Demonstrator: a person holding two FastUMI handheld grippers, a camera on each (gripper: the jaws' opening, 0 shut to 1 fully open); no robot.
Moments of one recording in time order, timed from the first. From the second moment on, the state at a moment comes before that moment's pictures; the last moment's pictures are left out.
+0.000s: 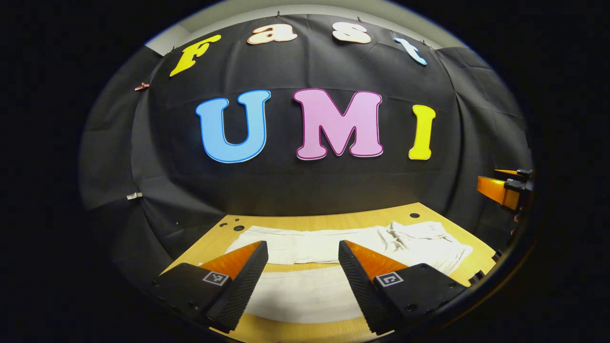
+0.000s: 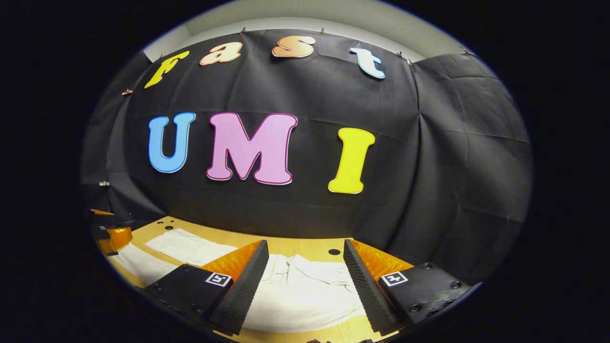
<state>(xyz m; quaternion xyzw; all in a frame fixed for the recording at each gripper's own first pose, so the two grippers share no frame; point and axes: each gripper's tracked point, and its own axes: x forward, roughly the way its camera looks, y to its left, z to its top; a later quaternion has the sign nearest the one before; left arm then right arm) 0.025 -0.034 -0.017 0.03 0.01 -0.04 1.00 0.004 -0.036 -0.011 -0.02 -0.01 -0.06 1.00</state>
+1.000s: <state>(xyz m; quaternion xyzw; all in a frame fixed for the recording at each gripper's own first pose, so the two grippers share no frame) 0.022 0.034 -0.090 0.05 0.10 0.05 0.99 0.039 -0.165 -0.199 -0.34 0.21 0.06 0.91</state>
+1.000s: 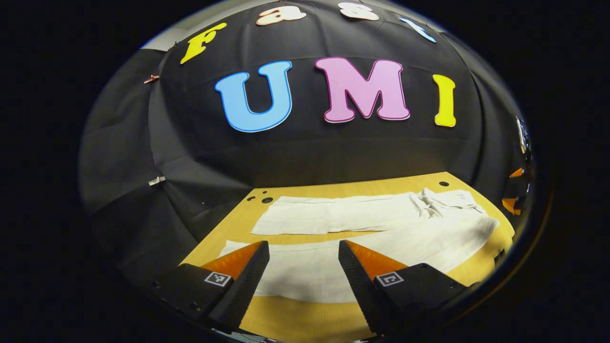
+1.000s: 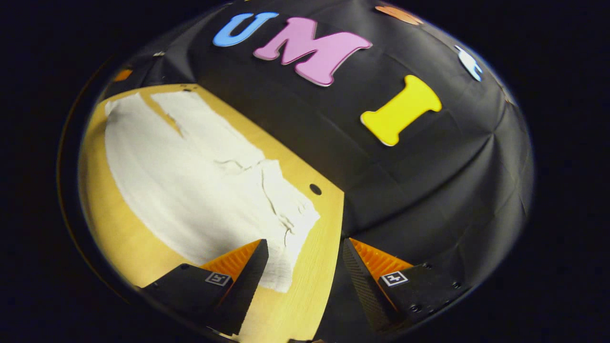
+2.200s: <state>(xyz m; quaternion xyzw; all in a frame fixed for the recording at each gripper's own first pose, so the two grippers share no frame) -0.012 0.150 -0.165 0.06 0.22 0.20 0.95 0.059 -0.156 -0.340 -0.55 0.28 0.23 0.75</state>
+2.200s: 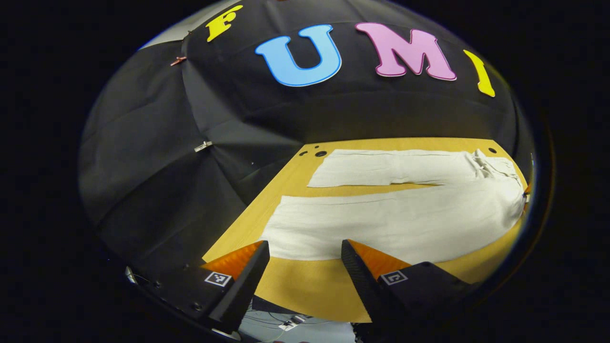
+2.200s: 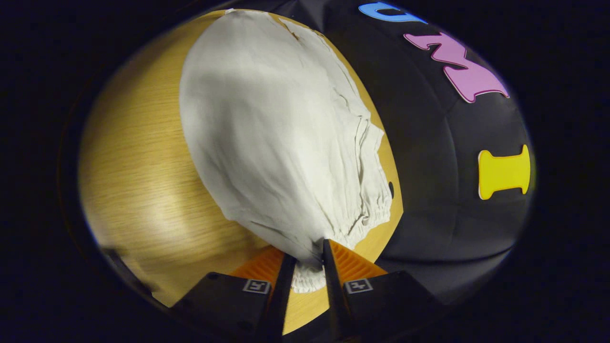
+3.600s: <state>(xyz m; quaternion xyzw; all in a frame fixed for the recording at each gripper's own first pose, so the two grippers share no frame) 0.064 0.288 -0.285 0.53 0.34 -0.13 0.76 0.053 -0.147 -0.345 -0.56 0.39 0.30 0.66</state>
